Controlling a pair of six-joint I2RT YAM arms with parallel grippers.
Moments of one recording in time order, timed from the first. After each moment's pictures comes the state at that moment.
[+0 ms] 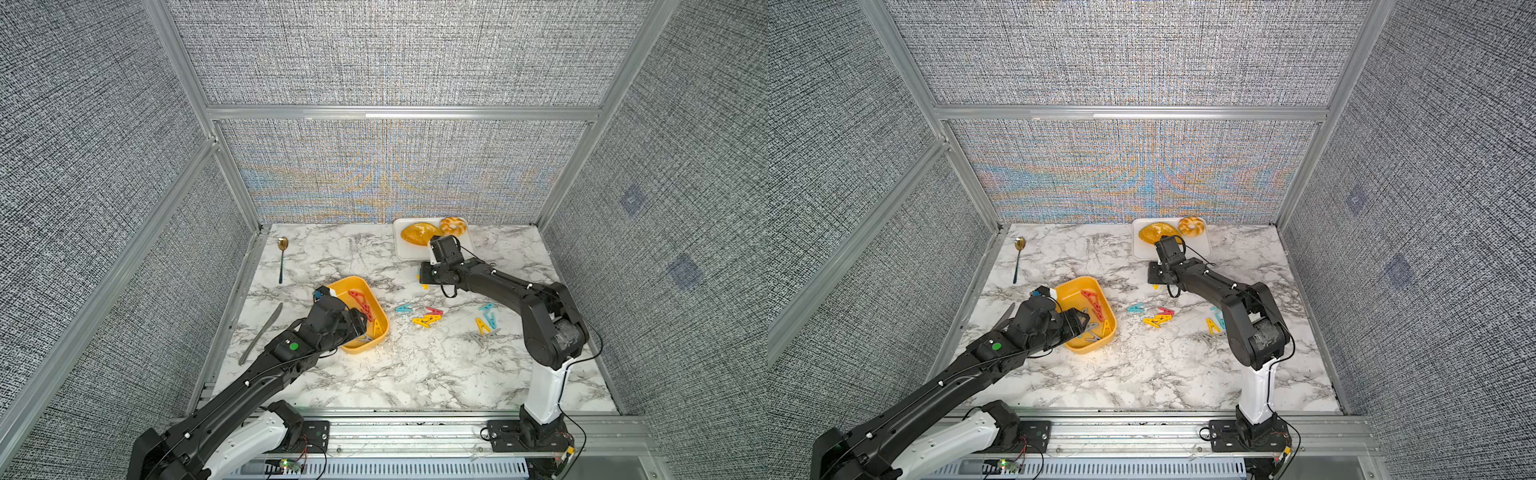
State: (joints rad) left arm -0.64 0.92 0.68 -0.52 -0.02 -0.95; right arm 0.52 1.90 1.38 -0.31 -0.03 0.43
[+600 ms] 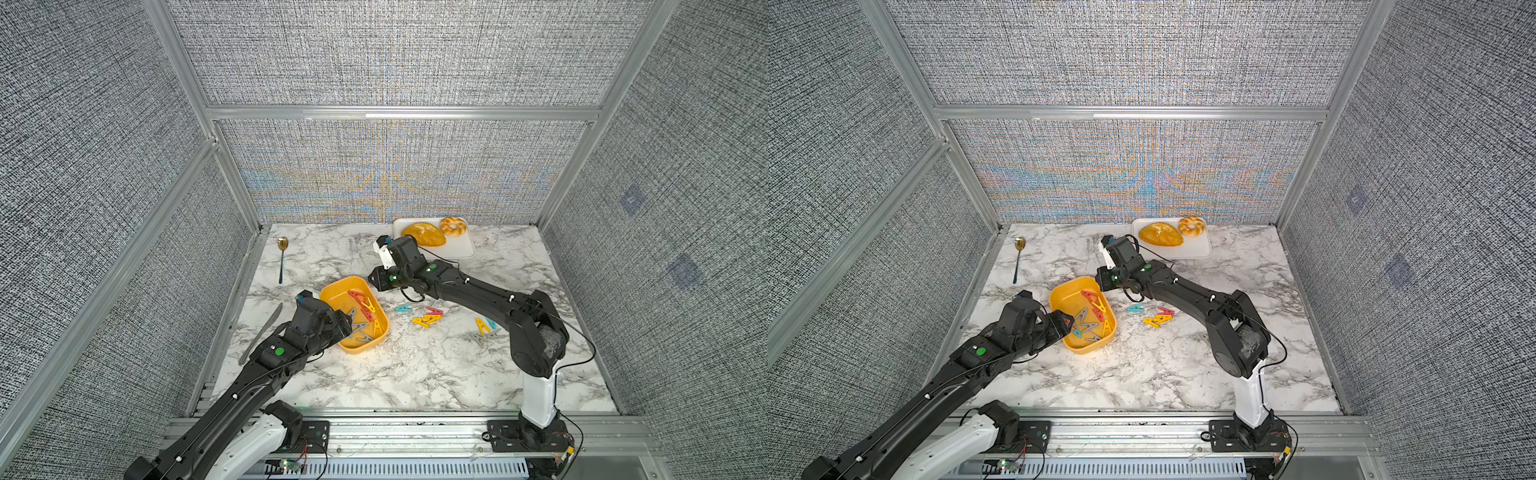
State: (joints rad) left arm -0.55 0.84 0.67 -0.63 -0.01 -0.94; right arm 0.75 1.94 1.58 -0.32 -0.16 0.41
